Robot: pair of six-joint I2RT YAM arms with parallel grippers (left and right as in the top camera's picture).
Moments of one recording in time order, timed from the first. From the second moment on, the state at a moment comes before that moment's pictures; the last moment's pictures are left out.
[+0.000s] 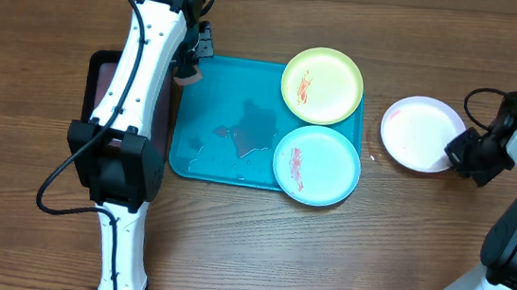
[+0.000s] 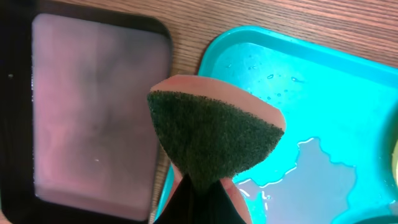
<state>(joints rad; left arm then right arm) -0.18 2.26 2.34 -1.44 -0.16 -0.42 -0.39 1.93 1.29 -0.85 -0.12 0.48</state>
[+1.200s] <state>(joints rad) -0.24 2.26 2.34 -1.44 -0.14 -0.42 0.05 1.78 1.21 -1.02 -0.34 0.21</state>
